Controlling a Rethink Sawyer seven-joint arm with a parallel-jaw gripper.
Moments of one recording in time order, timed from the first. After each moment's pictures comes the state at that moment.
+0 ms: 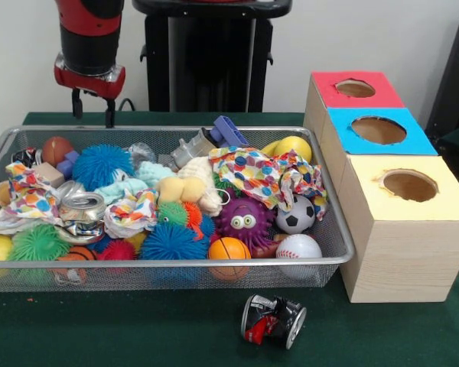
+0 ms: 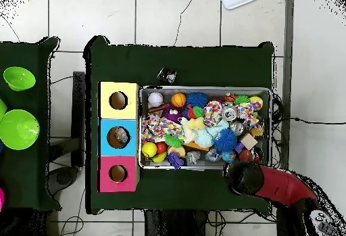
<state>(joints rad) -0.61 -0.59 -0.09 1.81 -0.41 0.43 1.66</state>
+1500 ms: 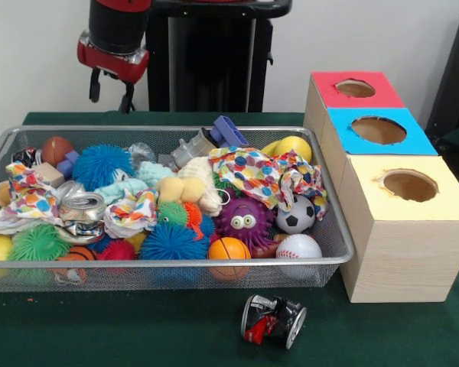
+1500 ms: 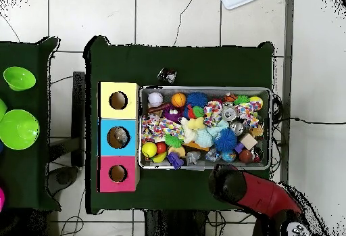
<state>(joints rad) -0.42 -0.64 -0.25 1.90 -0.24 0.32 1.66</state>
